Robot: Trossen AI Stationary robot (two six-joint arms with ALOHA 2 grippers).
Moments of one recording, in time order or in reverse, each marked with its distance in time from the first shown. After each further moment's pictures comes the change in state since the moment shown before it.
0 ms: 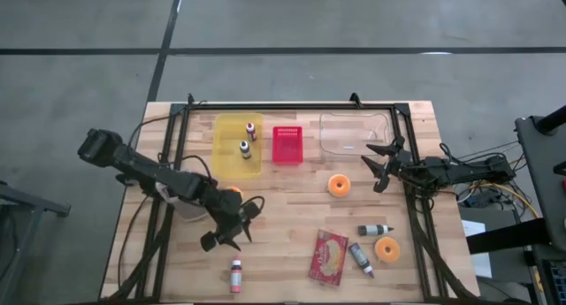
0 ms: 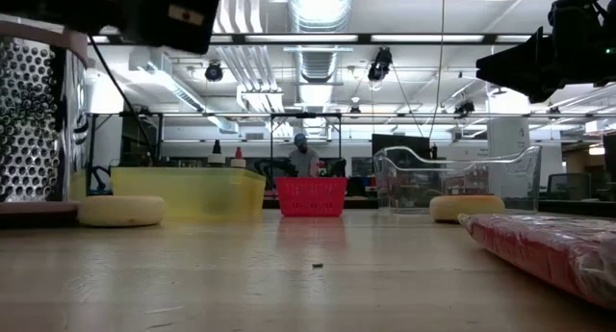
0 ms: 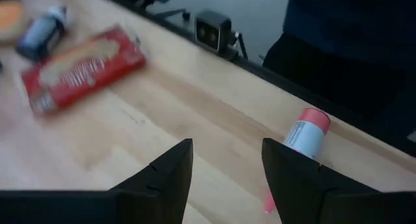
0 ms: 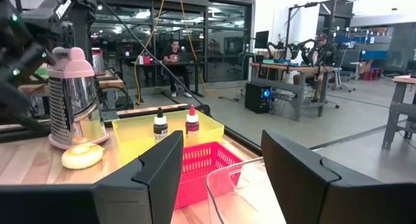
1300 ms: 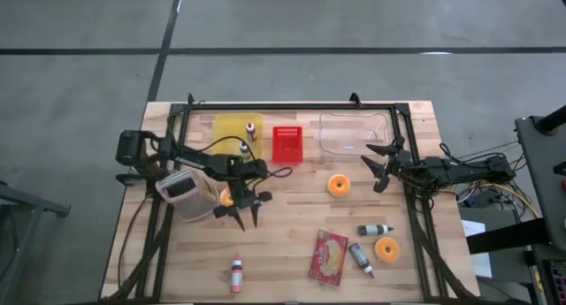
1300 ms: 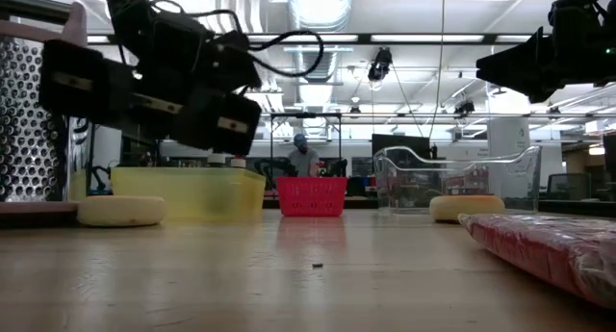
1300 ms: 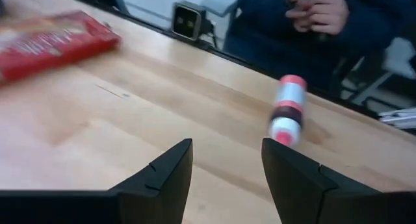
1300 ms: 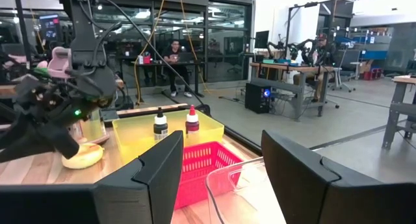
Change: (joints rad) left arm 0.394 0.344 -0.014 0.001 0.635 0.419; right arm 0.000 0.000 0.000 -0.001 0.000 0.000
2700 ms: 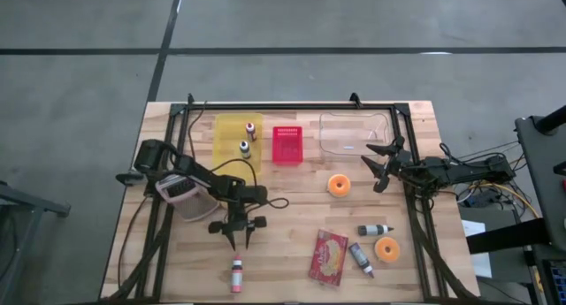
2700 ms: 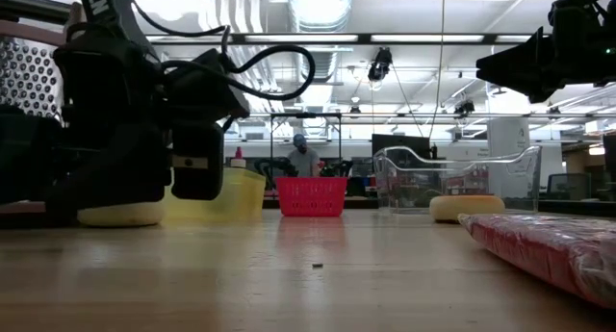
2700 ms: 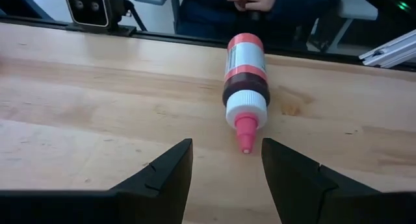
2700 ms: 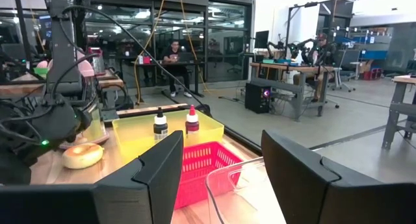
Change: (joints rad) left arm -0.188 0.186 -0.069 0.255 0.021 0.161; right arm 0.000 0.000 0.000 0.000 0.000 0.000
